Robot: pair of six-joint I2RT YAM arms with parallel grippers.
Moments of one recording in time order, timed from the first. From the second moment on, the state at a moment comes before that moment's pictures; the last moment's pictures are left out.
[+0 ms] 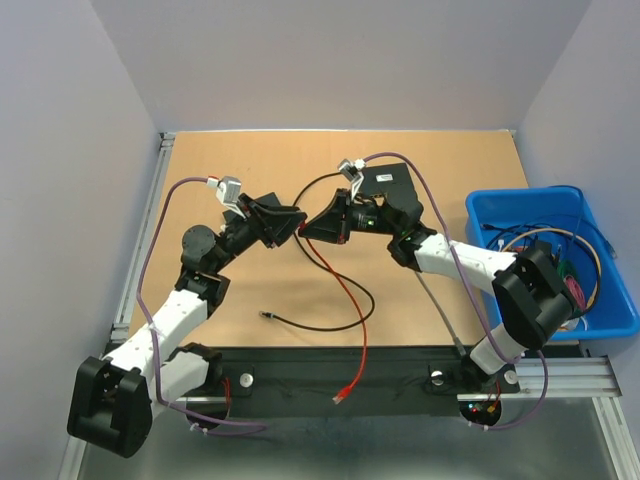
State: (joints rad) left arm -0.35 0.97 0.49 0.76 0.55 -0.73; right arm 0.68 1.58 0.95 0.78 -0.80 0.77
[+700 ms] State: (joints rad) left arm -0.35 0.96 0.51 0.62 0.50 -0.72; right arm 0.67 1.59 0.93 0.74 -0.74 0.75
